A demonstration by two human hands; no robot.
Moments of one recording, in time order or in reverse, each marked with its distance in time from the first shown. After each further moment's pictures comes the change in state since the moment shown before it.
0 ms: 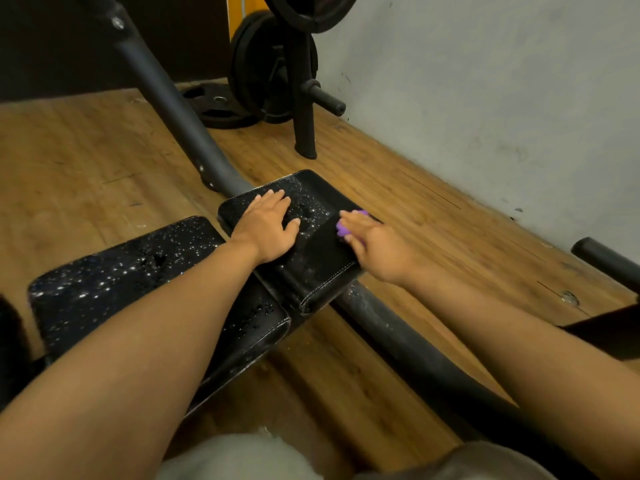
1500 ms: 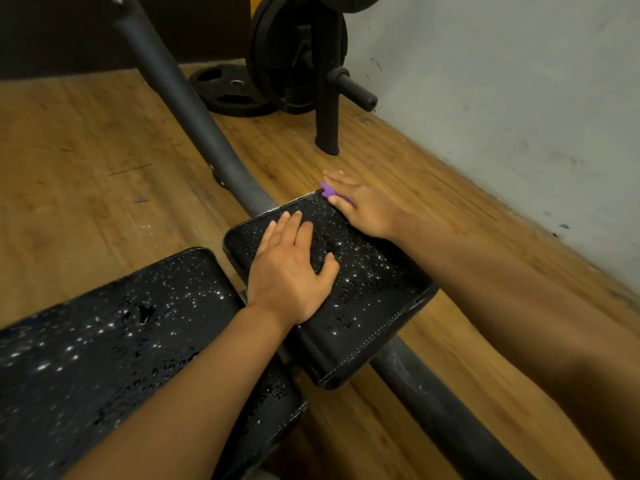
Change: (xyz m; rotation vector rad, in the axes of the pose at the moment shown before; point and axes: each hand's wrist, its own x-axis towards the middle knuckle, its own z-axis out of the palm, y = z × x) left_hand 0.006 0.006 0.026 0.011 0.305 -0.041; right_hand 0.164 0.021 0.007 0.044 -0.110 -0.155
